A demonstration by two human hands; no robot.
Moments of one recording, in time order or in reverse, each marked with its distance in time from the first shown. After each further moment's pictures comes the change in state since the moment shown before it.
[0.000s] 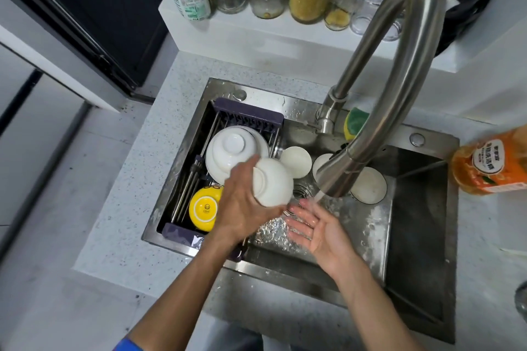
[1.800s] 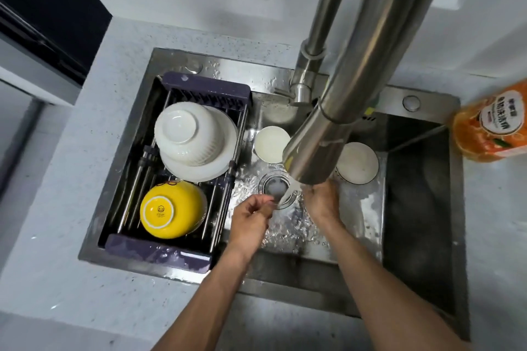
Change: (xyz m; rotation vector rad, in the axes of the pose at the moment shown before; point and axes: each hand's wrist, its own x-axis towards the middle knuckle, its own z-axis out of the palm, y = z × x) left_hand -0.008 -0.024 0.125 -0.684 -0.112 -0.605; right_hand 0.131 0.007 -0.084 -1.060 0.529 -0.449
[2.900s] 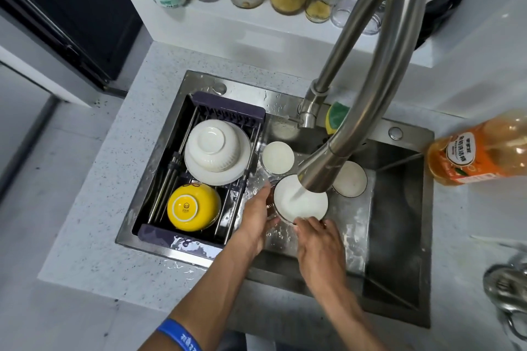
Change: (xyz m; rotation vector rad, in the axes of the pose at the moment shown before) left_hand -0.029 0.055 -0.004 -0.320 -0.112 -0.192; right_hand -0.146 -0.051 -0.052 -0.598 0.178 -0.610
